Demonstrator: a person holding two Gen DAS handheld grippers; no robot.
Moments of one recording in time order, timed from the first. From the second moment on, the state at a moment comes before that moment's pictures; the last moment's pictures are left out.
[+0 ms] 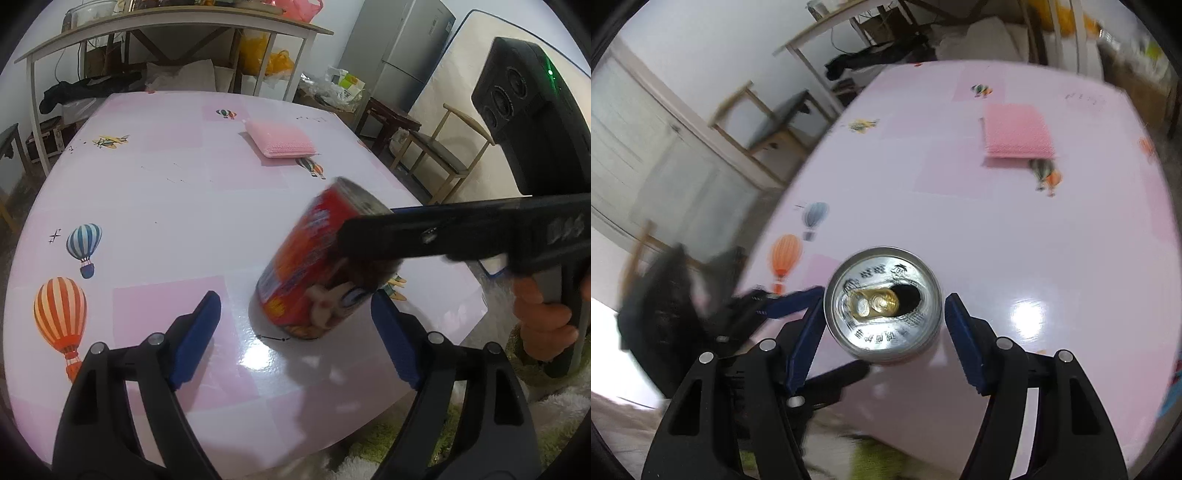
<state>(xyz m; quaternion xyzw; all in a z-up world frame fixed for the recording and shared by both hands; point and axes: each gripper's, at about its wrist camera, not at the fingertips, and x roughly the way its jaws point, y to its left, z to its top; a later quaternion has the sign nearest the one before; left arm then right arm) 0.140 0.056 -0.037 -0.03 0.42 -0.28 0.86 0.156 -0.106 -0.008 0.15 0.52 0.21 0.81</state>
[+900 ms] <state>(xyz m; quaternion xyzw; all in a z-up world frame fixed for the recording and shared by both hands) 0.143 0.058 -0.035 -0.04 0.41 -0.27 0.87 0.382 -0.136 -0.052 0.02 0.54 0.04 0.84</state>
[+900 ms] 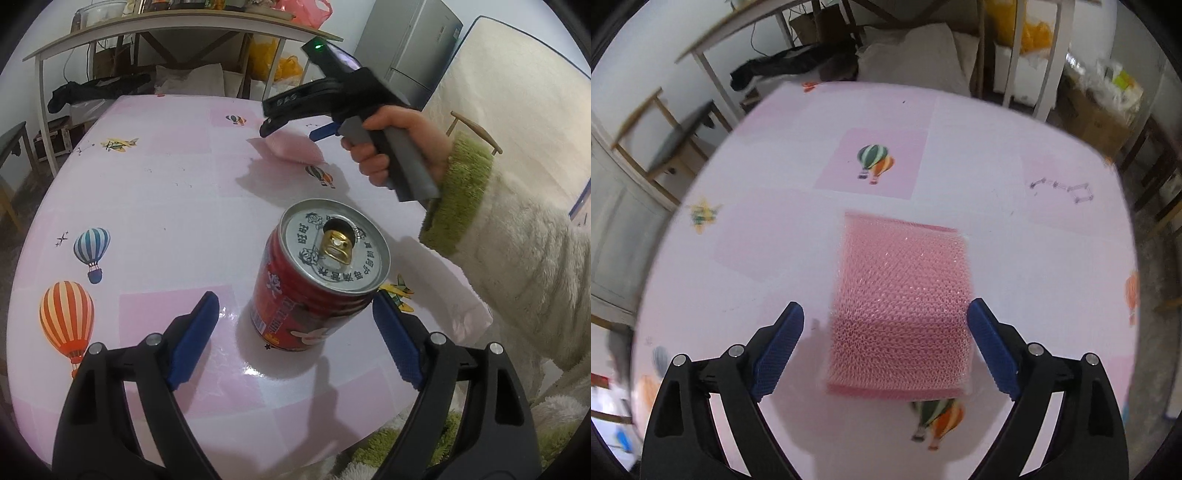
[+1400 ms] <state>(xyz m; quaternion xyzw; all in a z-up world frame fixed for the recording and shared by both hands) 0.153 0.053 -0.033 -0.05 0.40 -0.27 0.88 0.283 -0.159 -0.047 0.02 0.53 0.05 0.85</state>
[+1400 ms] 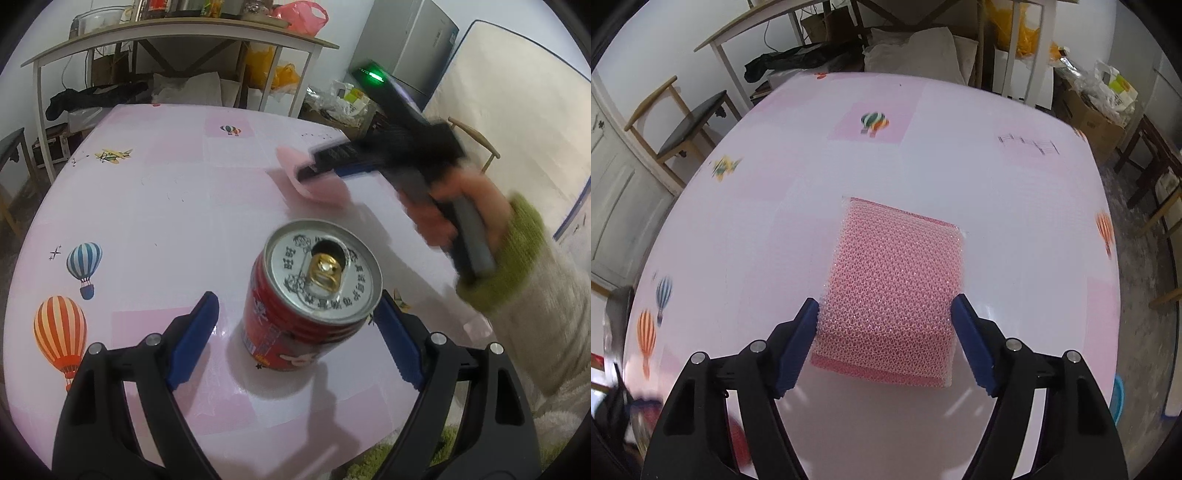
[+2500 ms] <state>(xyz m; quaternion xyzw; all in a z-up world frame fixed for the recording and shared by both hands) 0.164 0.016 -0.035 0.02 0.42 -0.23 0.88 0.171 -0.173 -0.067 0.11 0.56 0.03 0.82</state>
